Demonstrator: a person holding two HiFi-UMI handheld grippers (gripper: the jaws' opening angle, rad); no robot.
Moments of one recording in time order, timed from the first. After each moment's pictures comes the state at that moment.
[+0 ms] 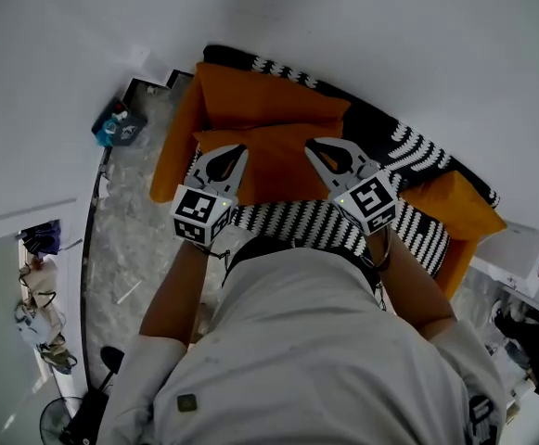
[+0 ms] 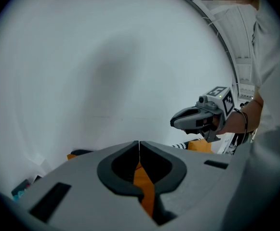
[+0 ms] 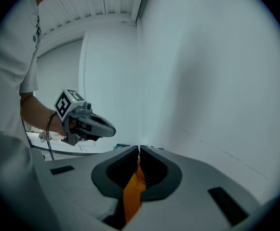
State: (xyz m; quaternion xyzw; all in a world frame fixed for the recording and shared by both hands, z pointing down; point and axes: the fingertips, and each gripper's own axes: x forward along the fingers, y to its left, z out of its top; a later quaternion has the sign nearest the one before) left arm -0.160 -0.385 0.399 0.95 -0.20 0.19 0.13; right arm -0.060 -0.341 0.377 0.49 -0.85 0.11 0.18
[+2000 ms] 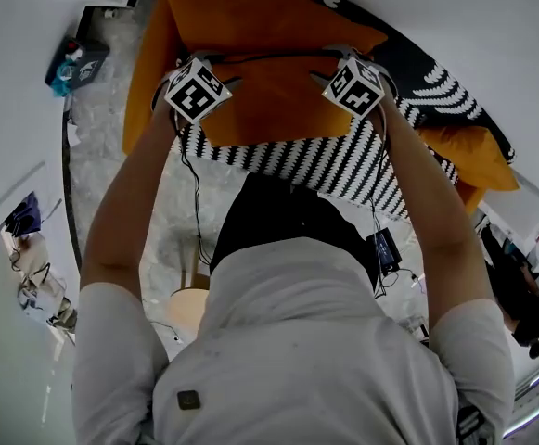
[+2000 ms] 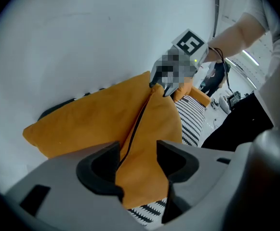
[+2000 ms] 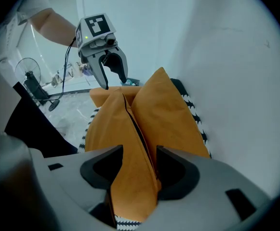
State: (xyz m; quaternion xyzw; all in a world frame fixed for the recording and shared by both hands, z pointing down) left arm -0.159 -0.483 0.727 0.85 0.06 0.51 0.09; right arm -0.007 -0.420 0.729 0.30 -0.78 0.22 0.51
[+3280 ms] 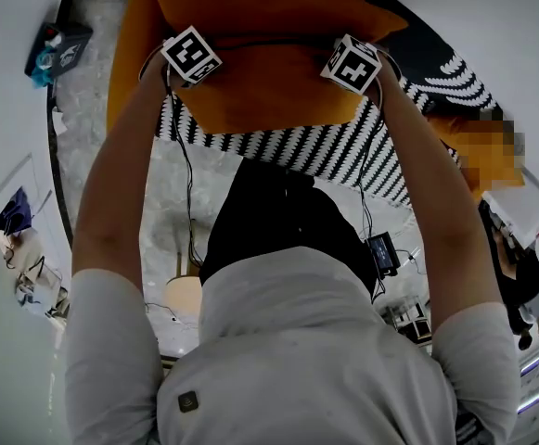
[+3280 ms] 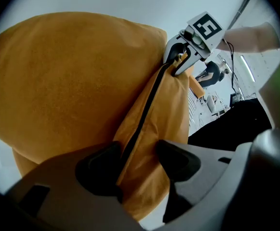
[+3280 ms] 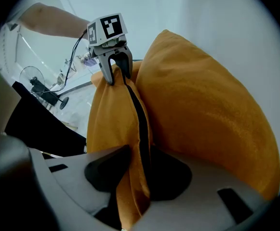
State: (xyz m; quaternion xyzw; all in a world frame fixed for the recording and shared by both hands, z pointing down) left arm -0.177 -0.485 0.851 0.77 0.14 0.59 0.17; right arm -0.003 -0.399 0.817 0.22 -0.74 0.31 0.55
